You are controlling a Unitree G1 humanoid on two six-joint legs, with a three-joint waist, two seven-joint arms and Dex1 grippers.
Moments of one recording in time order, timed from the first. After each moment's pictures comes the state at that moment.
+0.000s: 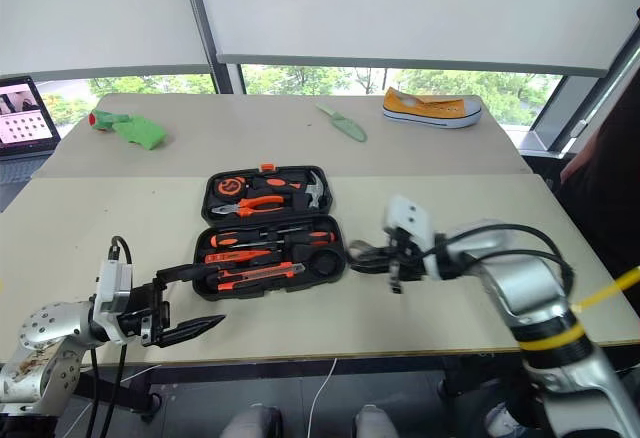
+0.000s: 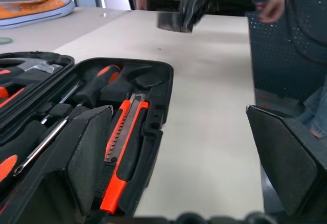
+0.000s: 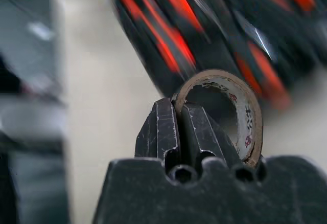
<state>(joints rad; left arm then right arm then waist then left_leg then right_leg) 0.02 0.66 0.22 -0.10 -0.58 0.01 -1.31 -0.66 -0.65 0.24 -0.21 0.43 0.76 1.11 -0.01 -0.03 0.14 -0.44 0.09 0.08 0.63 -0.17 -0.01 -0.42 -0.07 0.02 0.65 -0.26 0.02</state>
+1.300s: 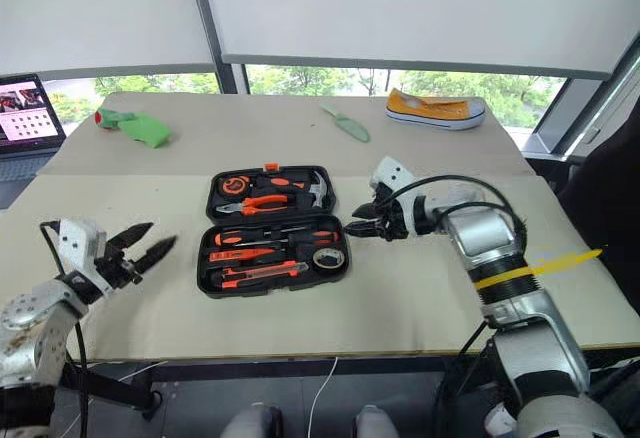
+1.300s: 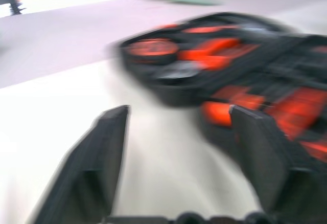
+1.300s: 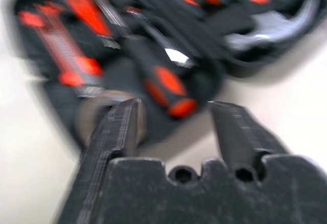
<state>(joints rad) -0.22 0.64 0.35 0.25 -0.40 0.14 -0.71 -0.89 -0.53 0.26 0.47 0.14 0.40 0.97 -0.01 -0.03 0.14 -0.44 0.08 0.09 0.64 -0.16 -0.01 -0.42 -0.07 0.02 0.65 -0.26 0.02</state>
